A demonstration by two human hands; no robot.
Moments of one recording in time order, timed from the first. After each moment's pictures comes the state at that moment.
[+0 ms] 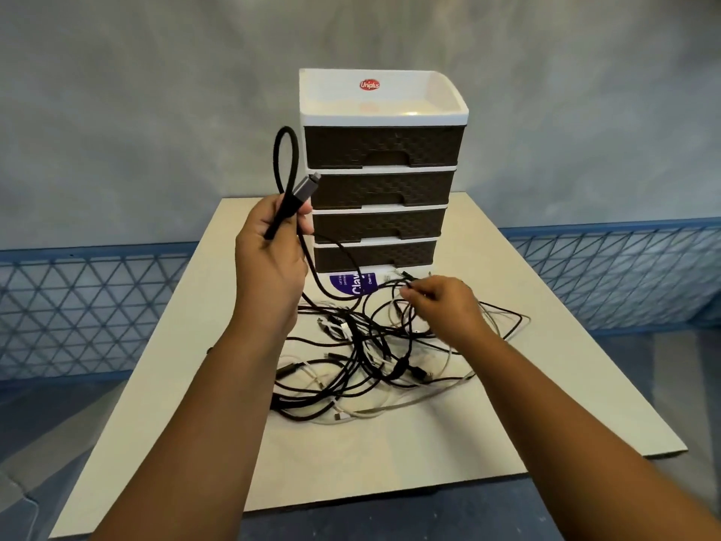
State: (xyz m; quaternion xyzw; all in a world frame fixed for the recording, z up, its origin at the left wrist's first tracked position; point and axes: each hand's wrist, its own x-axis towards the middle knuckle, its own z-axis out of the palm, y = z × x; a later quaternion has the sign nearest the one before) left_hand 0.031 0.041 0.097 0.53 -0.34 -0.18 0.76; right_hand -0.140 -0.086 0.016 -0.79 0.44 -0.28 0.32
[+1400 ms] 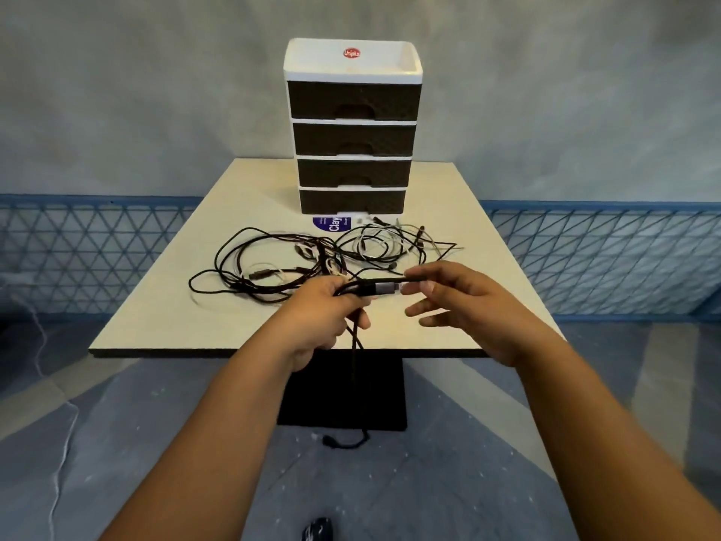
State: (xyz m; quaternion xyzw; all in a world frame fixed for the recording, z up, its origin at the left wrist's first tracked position) left_hand -0.159 0.154 0.040 0.68 -0.34 -0.44 0.48; right_hand -0.346 0.038 0.046 -0.71 0.28 -0.18 0.62
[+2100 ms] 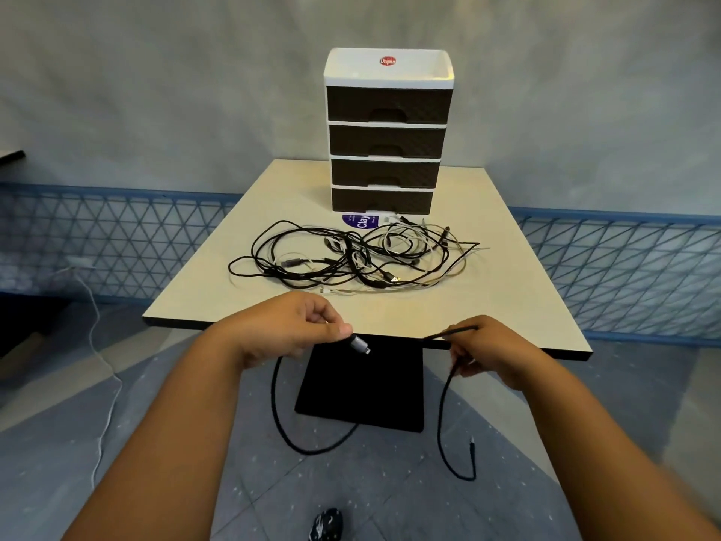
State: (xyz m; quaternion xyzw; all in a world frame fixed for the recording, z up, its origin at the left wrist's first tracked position) left_hand -0.124 0.232 0.036 0.70 -0.46 -0.43 0.34; right_hand -0.359 0.047 -0.005 -0.71 0.43 -0.06 0.55
